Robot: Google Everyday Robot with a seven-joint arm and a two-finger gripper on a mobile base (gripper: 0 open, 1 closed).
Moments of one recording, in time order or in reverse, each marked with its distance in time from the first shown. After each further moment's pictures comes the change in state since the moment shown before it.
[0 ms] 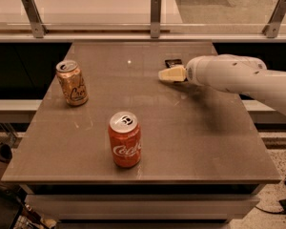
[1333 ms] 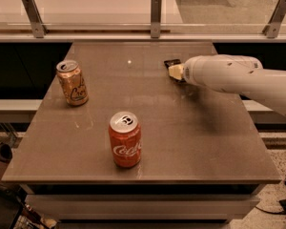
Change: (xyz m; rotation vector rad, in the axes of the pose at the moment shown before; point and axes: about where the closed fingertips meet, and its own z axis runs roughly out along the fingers) arm 0.001 0.006 0.002 0.008 0.008 0.019
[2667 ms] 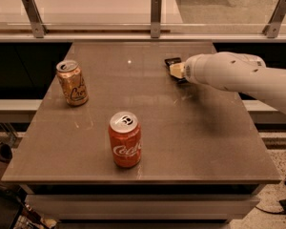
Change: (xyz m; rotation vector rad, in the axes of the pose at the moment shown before) arm -0.007 0.002 -0.008 -0.012 -0.006 0.009
